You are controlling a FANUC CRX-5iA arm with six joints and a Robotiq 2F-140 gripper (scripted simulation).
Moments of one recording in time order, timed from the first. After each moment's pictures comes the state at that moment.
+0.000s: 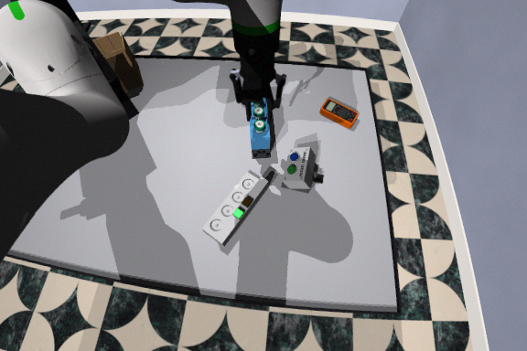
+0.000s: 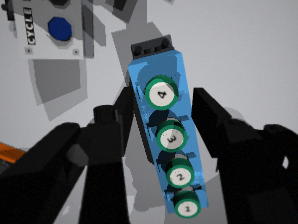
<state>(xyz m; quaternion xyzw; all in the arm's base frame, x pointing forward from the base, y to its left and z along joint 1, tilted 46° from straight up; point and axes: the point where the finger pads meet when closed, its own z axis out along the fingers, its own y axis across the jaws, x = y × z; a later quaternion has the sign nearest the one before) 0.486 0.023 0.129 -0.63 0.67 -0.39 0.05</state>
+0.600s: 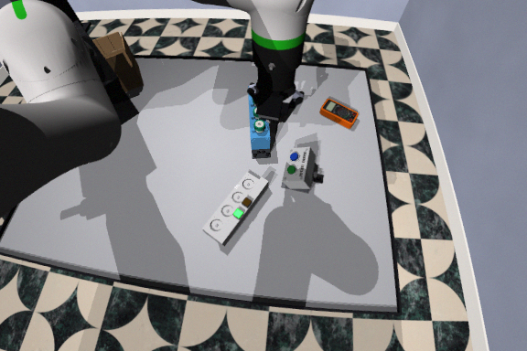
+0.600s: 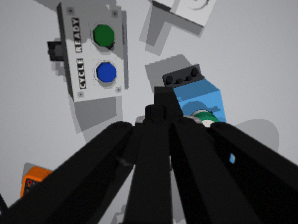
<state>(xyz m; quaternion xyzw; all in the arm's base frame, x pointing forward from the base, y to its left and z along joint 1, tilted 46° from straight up) 0.510 -0.009 0.186 -0.61 0.69 -0.39 0.06</state>
